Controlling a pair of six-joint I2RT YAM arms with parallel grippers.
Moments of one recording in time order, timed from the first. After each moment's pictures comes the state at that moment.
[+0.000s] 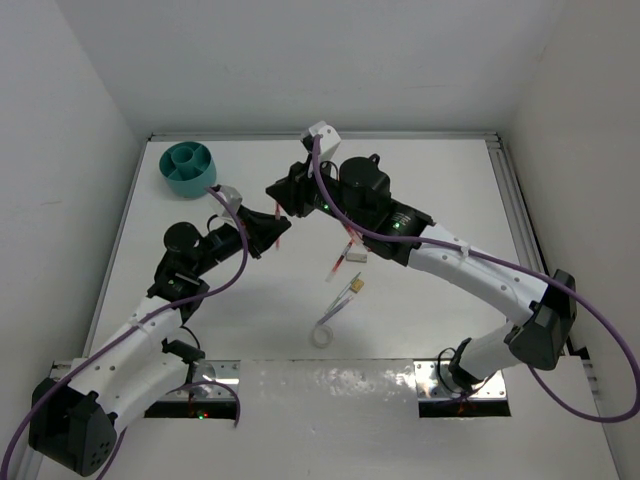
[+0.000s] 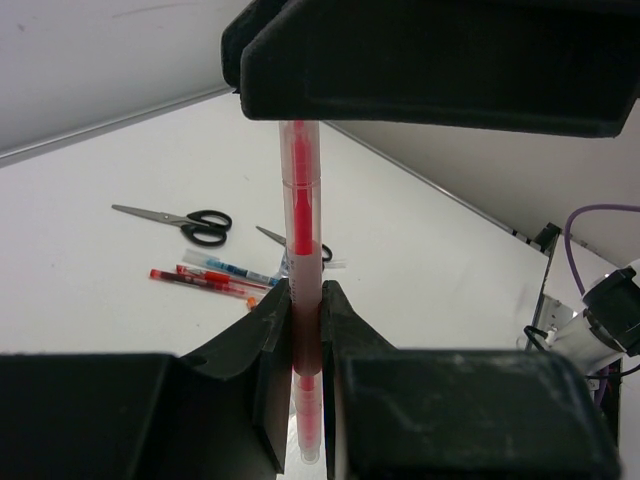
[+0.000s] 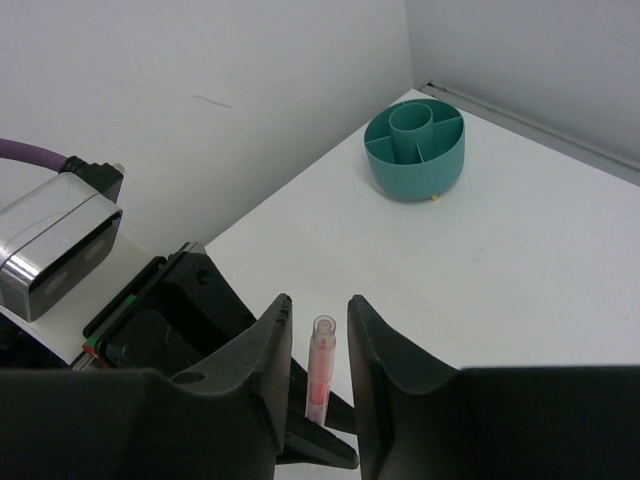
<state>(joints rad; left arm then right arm) -0.38 0.84 0.53 0.42 0.54 -0.31 0.92 1.47 1.35 0.06 -0.01 0.25</state>
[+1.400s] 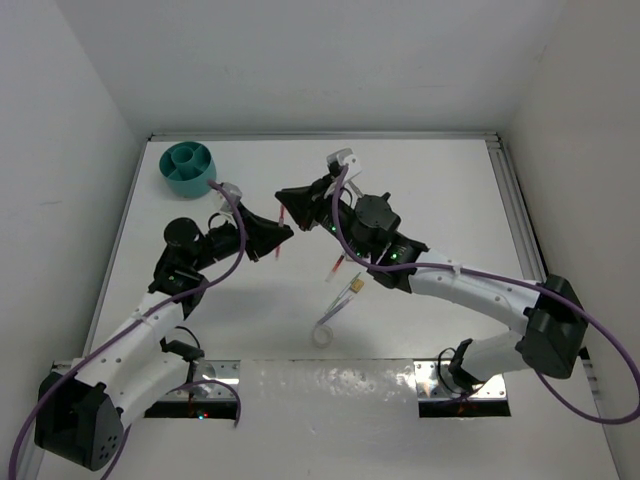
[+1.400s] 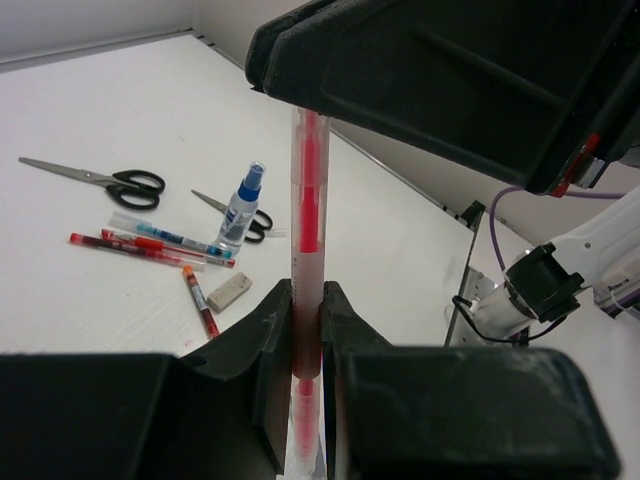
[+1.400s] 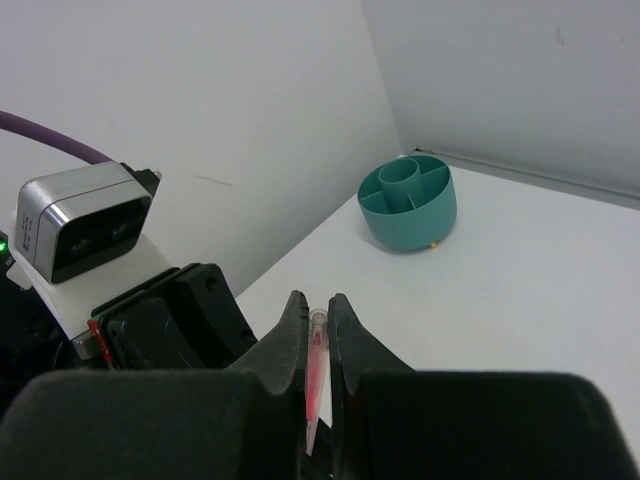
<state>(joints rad) -0.31 0.88 0.53 0.44 0.70 -0.46 0.96 1.40 1.00 0.51 0.13 0.33</state>
